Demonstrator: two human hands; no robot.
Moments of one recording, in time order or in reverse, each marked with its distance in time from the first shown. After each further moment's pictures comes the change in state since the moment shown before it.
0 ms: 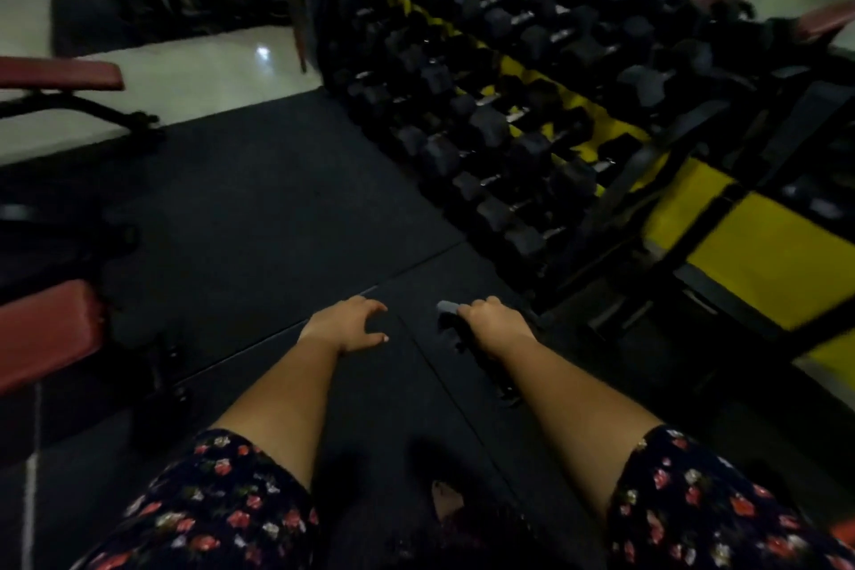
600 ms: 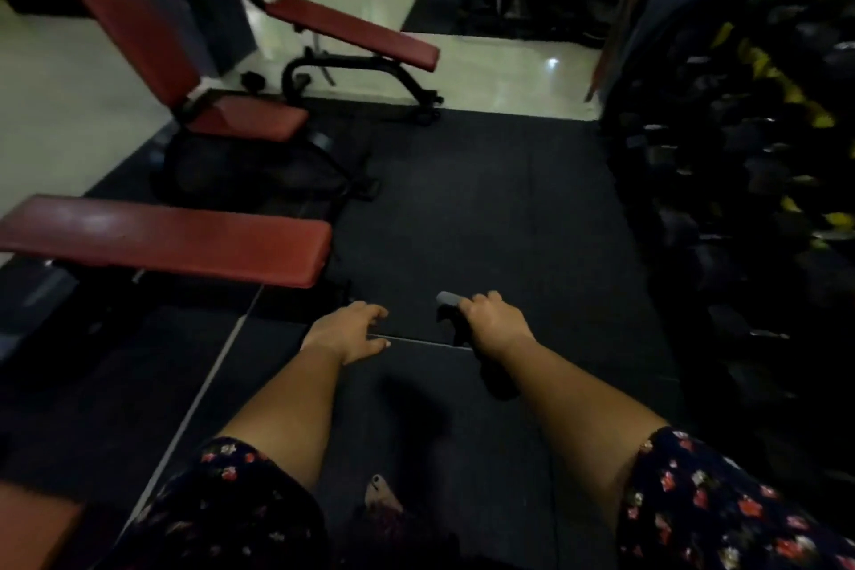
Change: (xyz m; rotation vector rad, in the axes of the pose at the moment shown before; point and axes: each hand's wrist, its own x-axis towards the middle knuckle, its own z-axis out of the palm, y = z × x) left_hand -0.048 -0.252 -0.046 -0.335 0.293 -0.637; right_hand 0.273 -0.250 -0.087 -0.204 0.043 -0.630
